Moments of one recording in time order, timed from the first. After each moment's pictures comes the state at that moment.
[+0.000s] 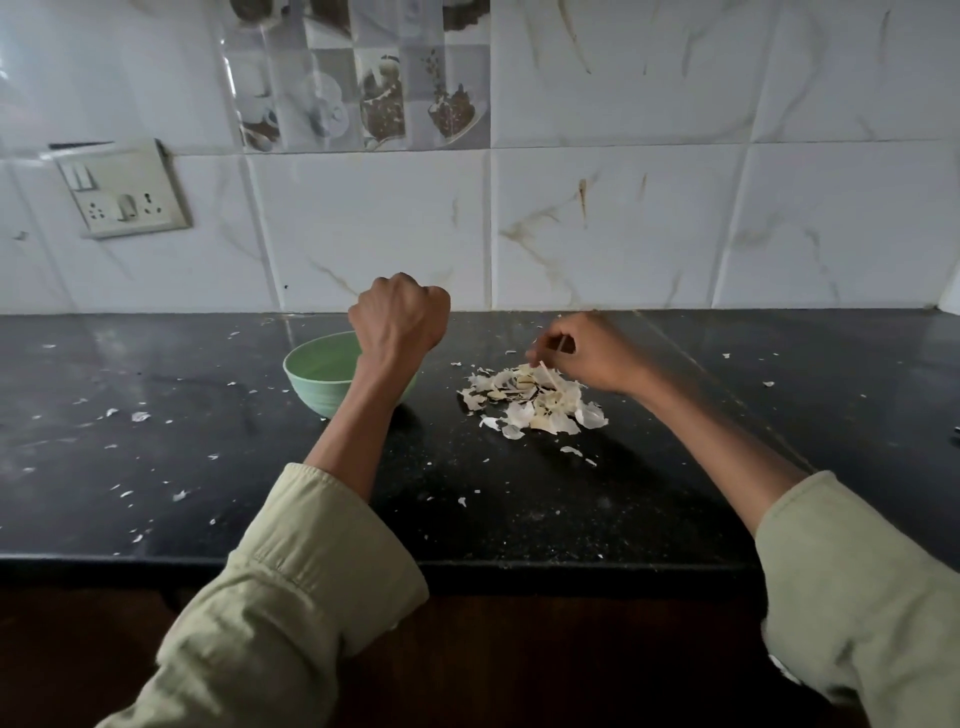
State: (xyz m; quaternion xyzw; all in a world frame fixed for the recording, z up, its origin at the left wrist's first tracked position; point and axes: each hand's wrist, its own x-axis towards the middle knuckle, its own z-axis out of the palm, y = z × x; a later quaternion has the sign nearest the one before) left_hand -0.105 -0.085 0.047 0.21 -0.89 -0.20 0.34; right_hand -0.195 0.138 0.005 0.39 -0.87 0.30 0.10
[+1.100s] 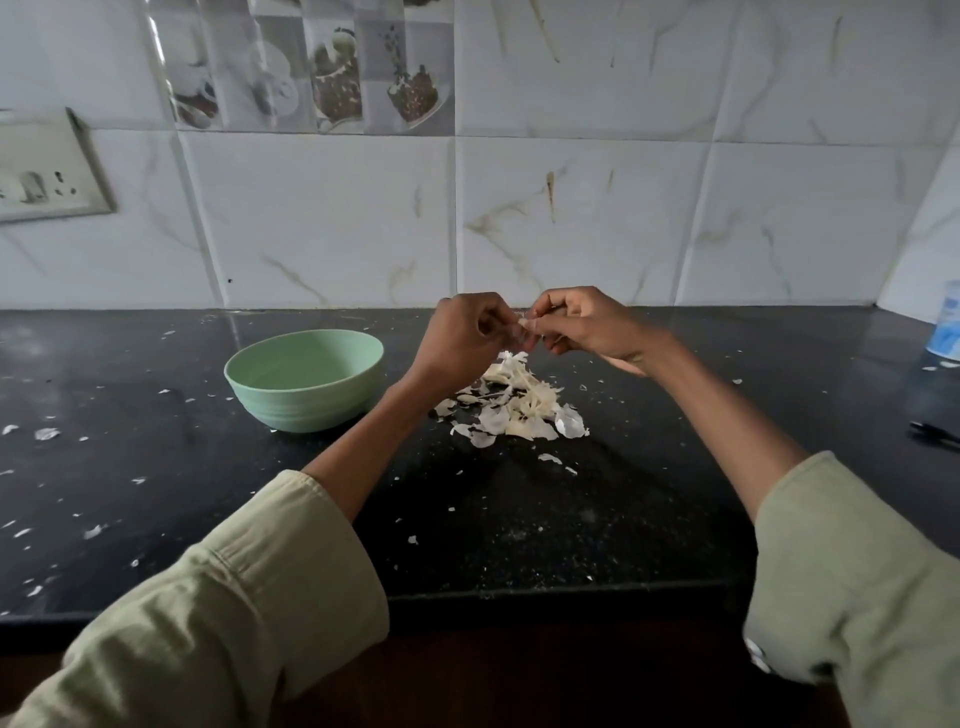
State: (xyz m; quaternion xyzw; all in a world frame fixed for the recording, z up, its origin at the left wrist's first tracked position) left_hand -0.163 -0.044 -0.001 -0.17 -0.85 -0.41 0.29; right_hand -0.217 0.162 0.027 0.34 -0.79 0.51 -0.06
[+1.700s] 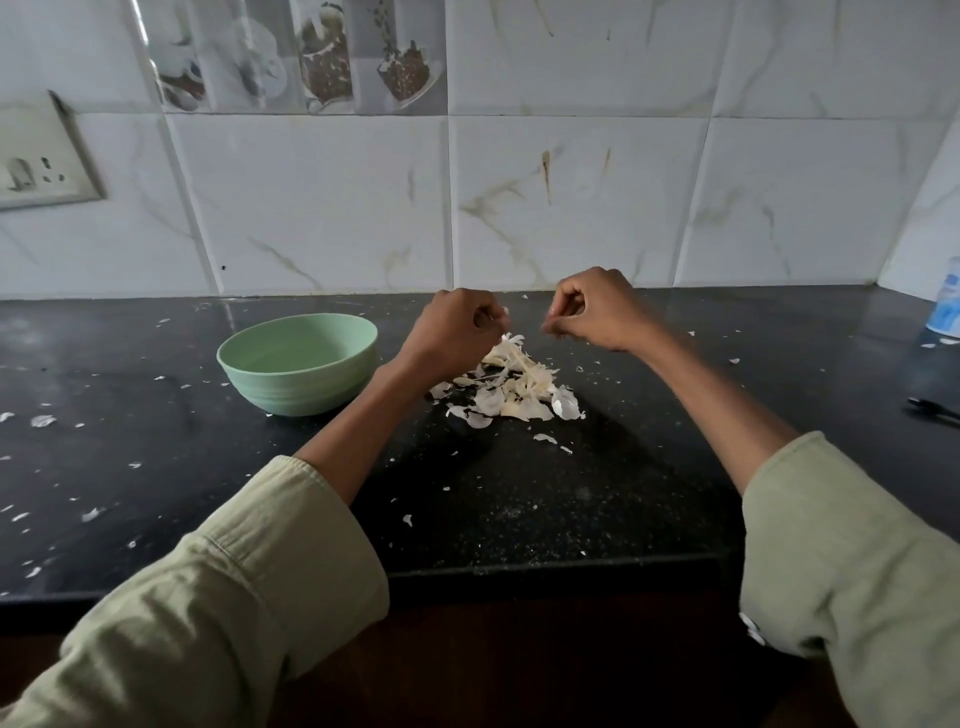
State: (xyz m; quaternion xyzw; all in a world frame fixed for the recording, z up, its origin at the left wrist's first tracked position) left_hand -0.175 -0.052 -0.011 -0.13 -0.90 -0.31 0.26; right_hand -0.222 0.172 0.018 0.29 -0.90 0.31 0.14
